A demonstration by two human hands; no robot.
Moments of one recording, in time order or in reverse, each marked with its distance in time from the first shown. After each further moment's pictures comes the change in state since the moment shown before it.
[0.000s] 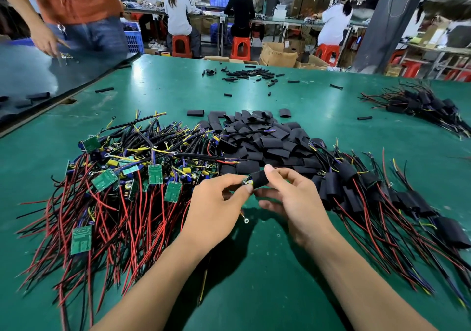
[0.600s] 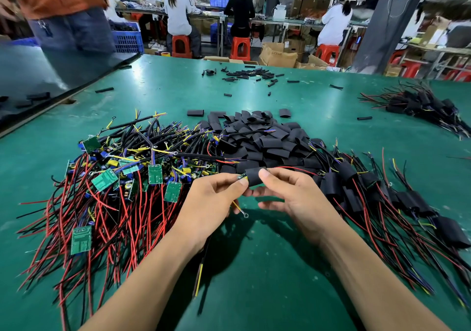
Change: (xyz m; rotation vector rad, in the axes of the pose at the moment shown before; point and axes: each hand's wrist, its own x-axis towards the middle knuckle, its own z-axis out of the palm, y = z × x) left_hand 0.005 0.000 -0.007 -0.323 -0.090 -0.209; right_hand 0.003 -0.008 -0.011 -0.138 -0.263 -0.030
